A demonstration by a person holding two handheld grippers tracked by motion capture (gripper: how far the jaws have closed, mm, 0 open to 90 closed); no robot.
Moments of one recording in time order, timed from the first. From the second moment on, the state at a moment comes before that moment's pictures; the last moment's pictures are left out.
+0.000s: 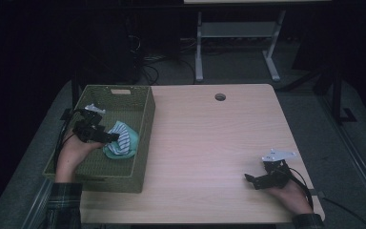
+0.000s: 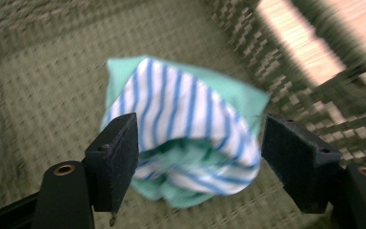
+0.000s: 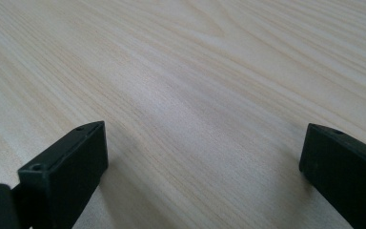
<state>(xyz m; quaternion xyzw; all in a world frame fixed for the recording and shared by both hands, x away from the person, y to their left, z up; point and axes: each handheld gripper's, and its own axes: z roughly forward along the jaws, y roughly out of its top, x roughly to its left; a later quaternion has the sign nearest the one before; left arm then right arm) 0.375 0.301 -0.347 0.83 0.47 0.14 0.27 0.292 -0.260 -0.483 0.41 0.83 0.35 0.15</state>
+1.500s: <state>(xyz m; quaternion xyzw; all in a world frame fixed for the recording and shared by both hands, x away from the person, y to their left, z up) 0.356 0.136 -0.347 0.85 0.32 0.11 0.40 0.292 -0.260 -0.483 0.41 0.83 0.35 0.15</state>
